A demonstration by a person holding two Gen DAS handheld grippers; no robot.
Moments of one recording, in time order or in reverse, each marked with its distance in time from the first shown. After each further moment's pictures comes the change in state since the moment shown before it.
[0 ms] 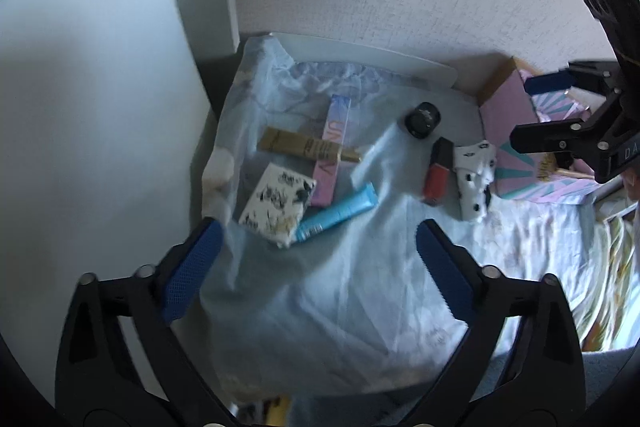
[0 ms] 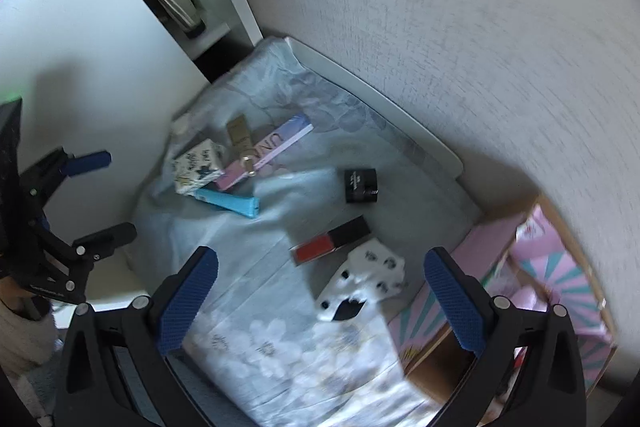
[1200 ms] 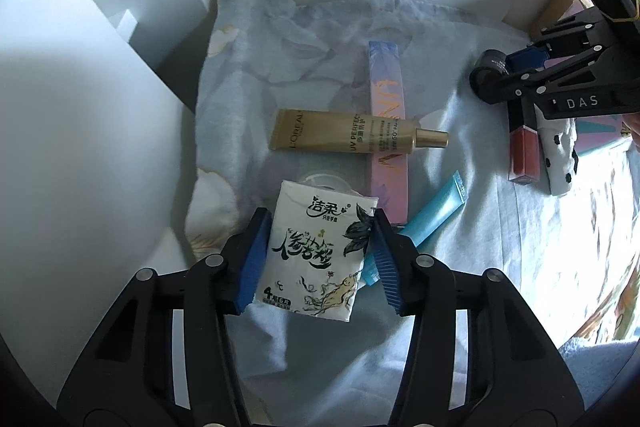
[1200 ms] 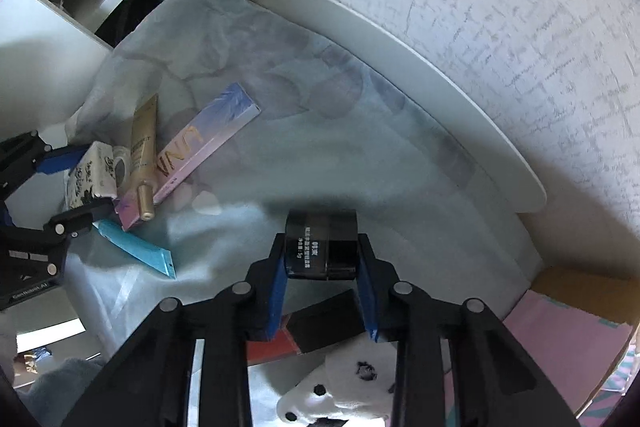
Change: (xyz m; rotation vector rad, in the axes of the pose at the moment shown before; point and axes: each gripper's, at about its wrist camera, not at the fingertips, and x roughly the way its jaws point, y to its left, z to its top) left arm 0.089 0.030 0.022 0.167 0.160 0.041; right arm 0.124 -0.021 0.035 0.023 0.147 -0.036
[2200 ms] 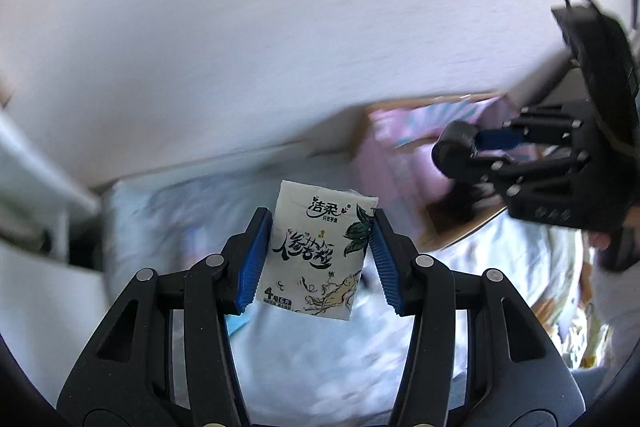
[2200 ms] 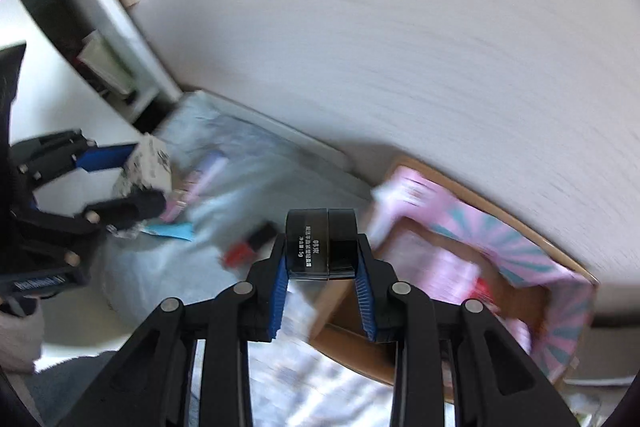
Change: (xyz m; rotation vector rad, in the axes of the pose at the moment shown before) left arm -0.125 -0.175 0.103 0.183 -0.221 -0.242; right arm -0.181 -0.080 -0.124 0.236 -0.292 -0.092
